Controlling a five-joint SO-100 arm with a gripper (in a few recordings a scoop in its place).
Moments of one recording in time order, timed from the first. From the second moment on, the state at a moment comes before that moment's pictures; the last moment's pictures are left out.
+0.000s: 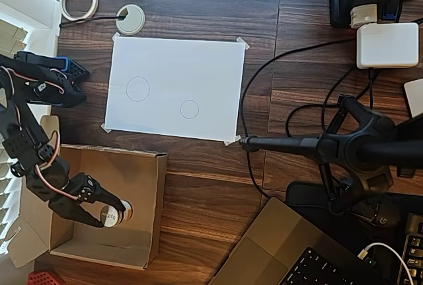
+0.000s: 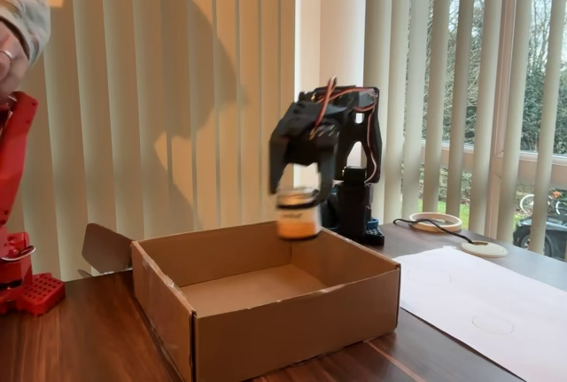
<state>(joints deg) 47.2 106.9 106.6 28.0 -101.1</state>
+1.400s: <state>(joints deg) 10.2 100.4 139.7 -1.5 -103.8</state>
